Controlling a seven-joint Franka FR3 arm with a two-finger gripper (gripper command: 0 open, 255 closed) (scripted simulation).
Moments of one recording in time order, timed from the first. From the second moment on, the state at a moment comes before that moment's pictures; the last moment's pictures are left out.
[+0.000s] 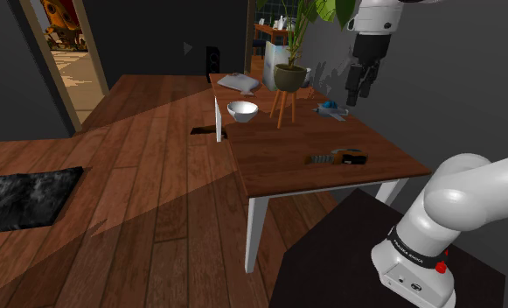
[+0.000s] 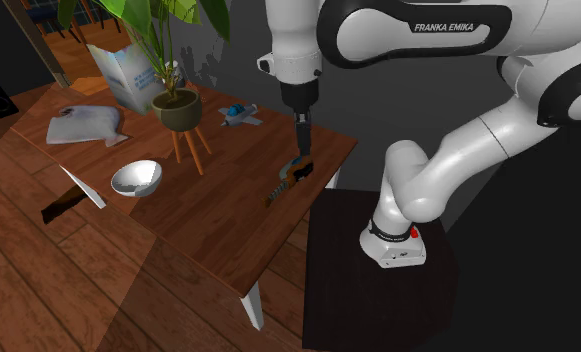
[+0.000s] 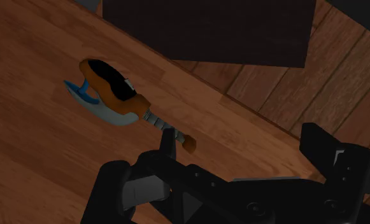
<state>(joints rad) 0.01 -0.74 0.04 -2.28 -0.01 1.44 -0.07</state>
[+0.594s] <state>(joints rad) 0.06 -0.84 -0.03 -2.56 -0.16 1.67 -0.35</state>
